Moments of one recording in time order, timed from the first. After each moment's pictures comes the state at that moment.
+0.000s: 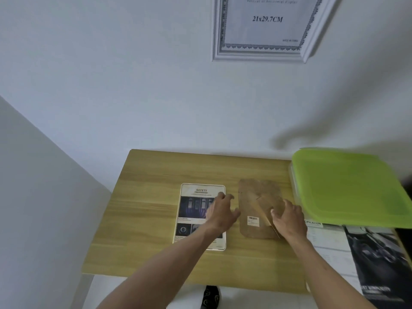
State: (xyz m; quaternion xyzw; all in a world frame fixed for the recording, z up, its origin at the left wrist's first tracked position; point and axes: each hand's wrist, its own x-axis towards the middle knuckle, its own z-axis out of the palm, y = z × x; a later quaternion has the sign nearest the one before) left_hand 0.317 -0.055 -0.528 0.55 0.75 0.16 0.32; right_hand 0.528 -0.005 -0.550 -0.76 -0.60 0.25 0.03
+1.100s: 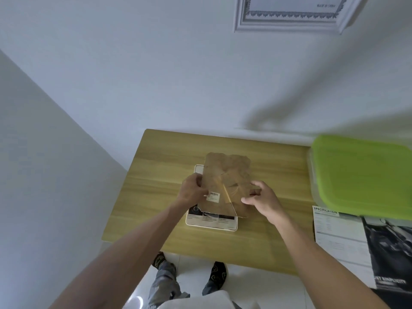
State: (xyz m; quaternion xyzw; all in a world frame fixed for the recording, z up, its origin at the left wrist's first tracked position) left_hand 0.208 -0.086 -0.531 0.36 0.79 0.27 0.42; right_hand 0.445 -0.021 -0.543 -0.60 -0.52 0.59 0.14
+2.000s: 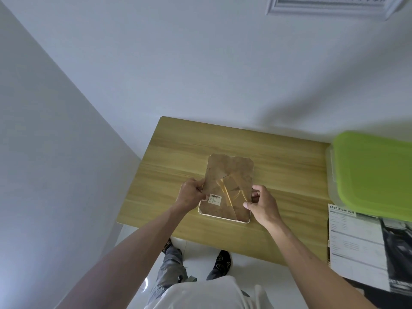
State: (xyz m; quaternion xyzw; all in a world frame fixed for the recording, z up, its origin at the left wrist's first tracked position) left_hand 0.179 -0.138 -0.563 0.41 0.81 0.21 0.37; right_hand 0.414 -0.069 -0.559 -0.62 -0.62 0.47 0.09
